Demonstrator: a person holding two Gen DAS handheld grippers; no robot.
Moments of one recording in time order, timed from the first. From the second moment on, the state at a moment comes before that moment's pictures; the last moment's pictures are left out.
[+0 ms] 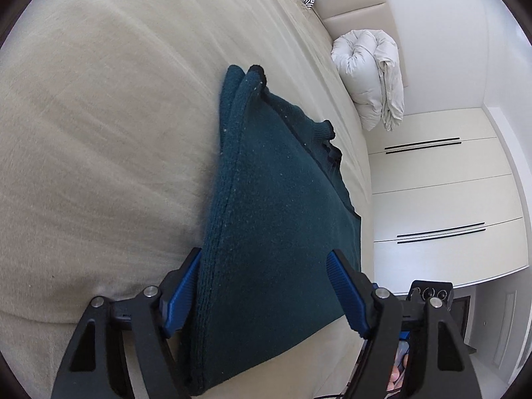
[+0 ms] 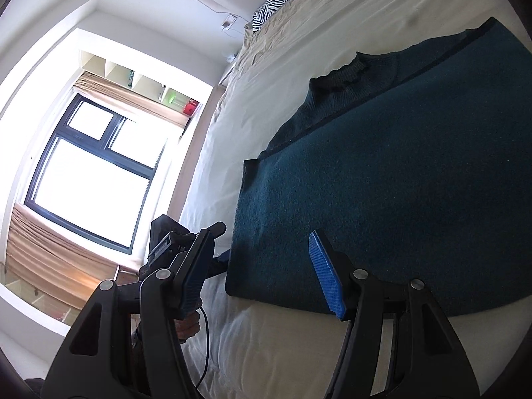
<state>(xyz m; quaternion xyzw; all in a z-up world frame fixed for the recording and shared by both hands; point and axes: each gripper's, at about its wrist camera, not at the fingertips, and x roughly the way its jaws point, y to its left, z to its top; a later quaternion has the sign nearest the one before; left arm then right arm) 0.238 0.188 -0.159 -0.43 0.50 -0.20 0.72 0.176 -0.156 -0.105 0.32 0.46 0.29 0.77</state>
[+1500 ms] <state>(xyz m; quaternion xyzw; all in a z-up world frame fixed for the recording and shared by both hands) 0.296 -0.106 -0.102 -0.26 0.53 -0.36 0.73 0.274 -0.352 -0.182 0.58 0.41 0.29 0.64</state>
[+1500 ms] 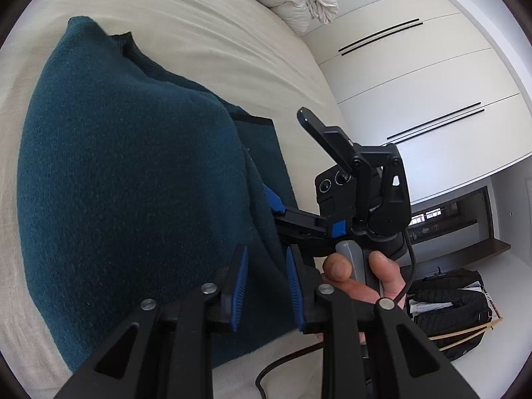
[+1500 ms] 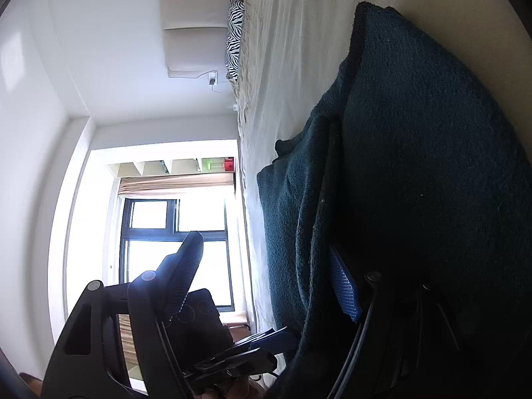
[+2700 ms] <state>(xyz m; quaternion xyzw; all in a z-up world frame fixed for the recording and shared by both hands) 0.254 -0.083 -0.089 -0.21 0.49 -0.35 0.77 0.277 -0.333 -0.097 0.27 0.50 0.19 0.80</state>
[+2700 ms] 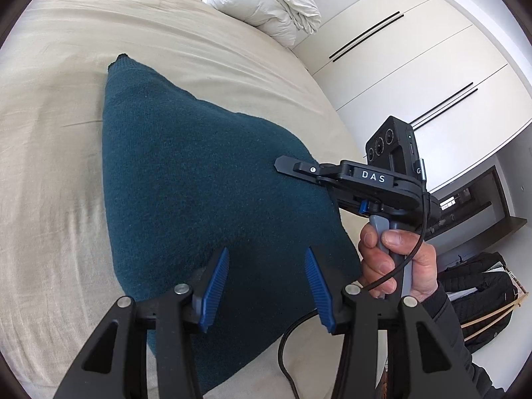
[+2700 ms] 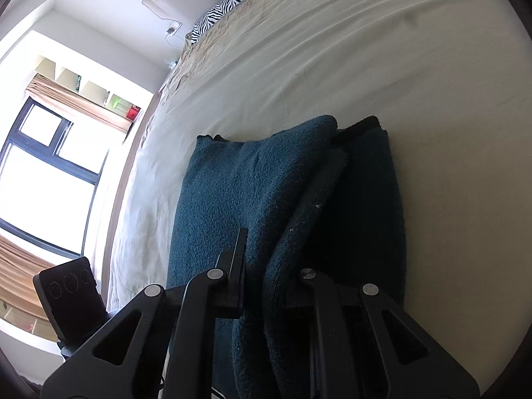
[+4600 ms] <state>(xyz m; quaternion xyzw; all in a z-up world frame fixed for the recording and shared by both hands) 0.326 -0.091 -0.088 -0.20 0.48 -0.32 0.79 0.244 -0.373 -0.073 0.39 0.43 0.22 0.78</state>
